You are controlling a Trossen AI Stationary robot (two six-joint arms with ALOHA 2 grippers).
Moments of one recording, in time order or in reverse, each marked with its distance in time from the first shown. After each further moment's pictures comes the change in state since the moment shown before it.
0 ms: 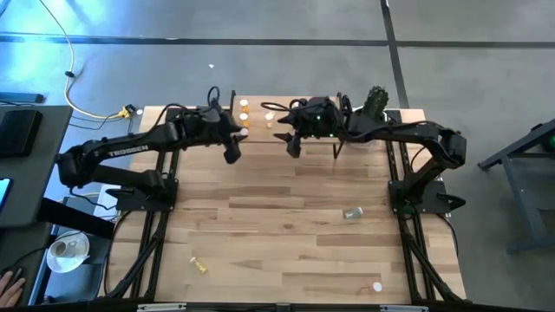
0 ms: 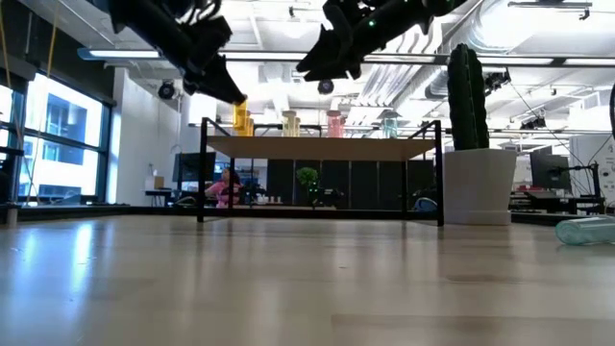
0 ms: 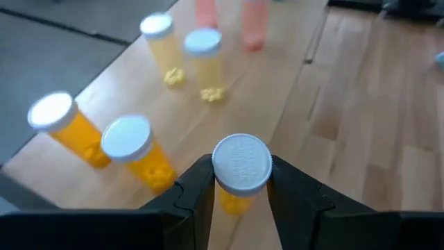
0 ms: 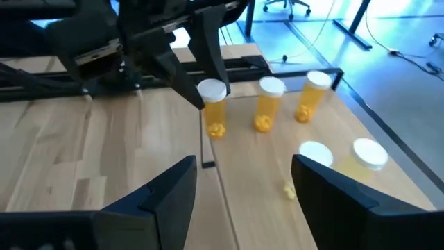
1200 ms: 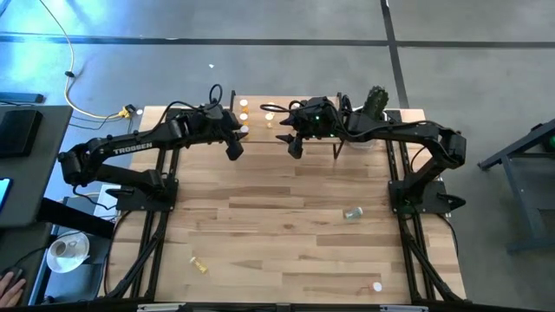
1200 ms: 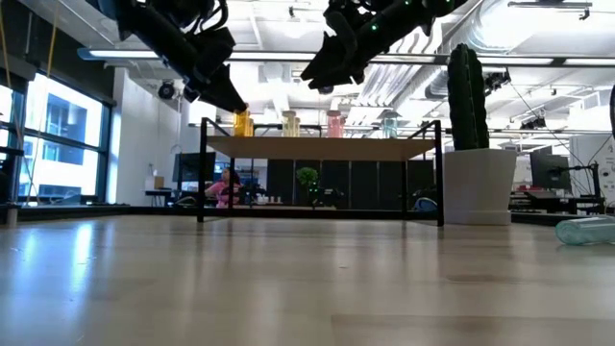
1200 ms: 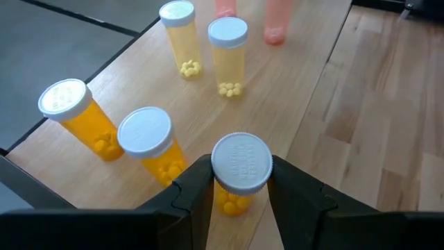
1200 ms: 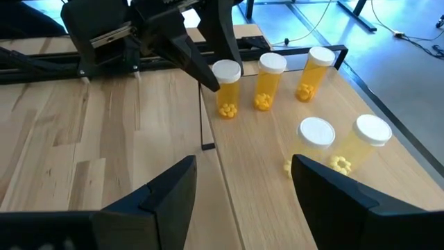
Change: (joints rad) left arm 0.032 0.041 0.001 0.010 -0.007 -0.027; right arm -0.005 0.002 0.000 -0.060 -0.001 0.000
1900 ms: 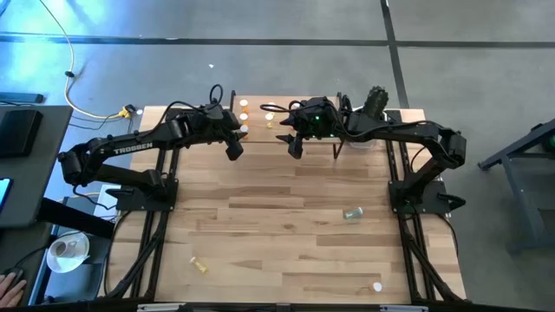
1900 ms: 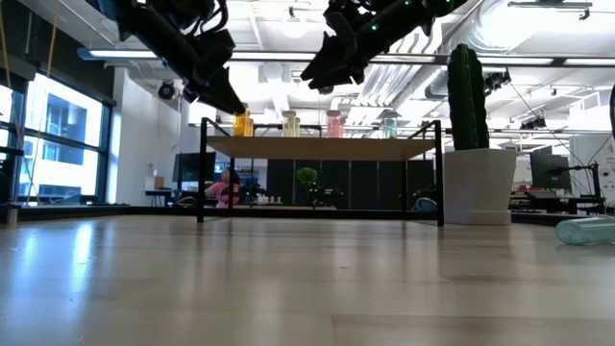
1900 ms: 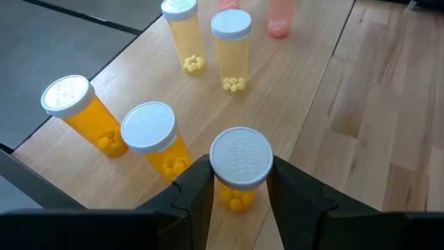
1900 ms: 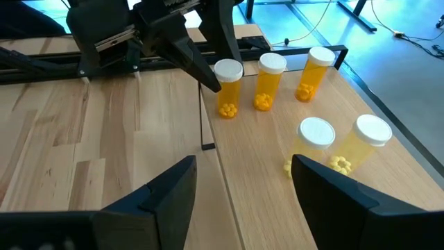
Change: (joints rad) left arm 0.000 0.002 -0.002 -0.004 -0.006 0.019; right arm 0.000 0.000 0.000 0.000 0.000 0.000
